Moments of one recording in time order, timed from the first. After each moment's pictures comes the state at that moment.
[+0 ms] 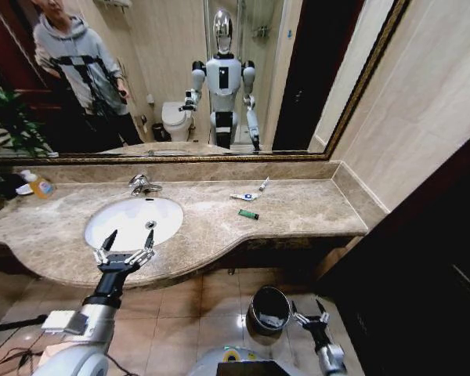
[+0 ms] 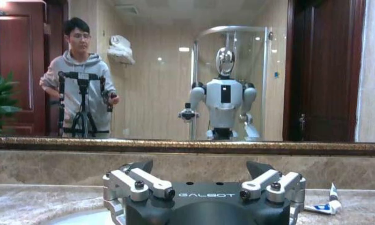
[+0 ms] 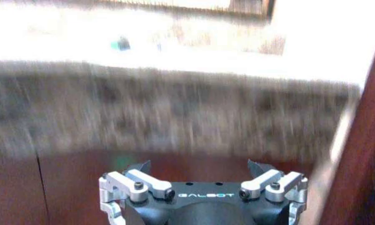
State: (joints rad) left arm 1.84 -1.36 -0.82 -2.47 -0.37 0.04 0.05; right arm -1.83 1.46 0.65 1.77 0.11 0.45 -0.05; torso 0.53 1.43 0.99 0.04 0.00
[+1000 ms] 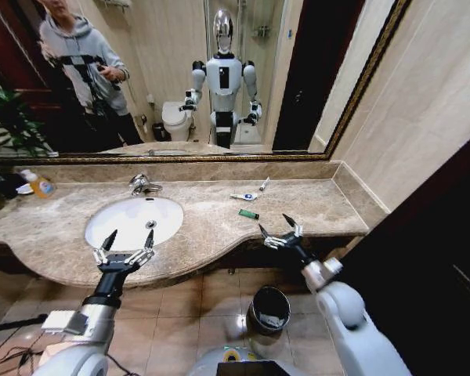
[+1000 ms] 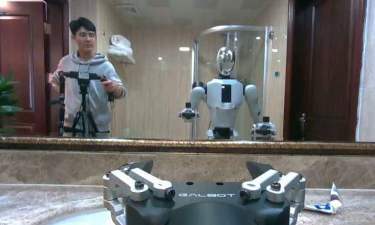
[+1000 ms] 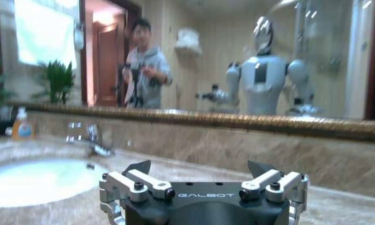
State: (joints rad) left arm 1.84 -1.36 -0.82 -2.47 -0.37 0.04 0.05; right arm -1.27 1.19 0.45 2.01 0.31 -0.10 -0.29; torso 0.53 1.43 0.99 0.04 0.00
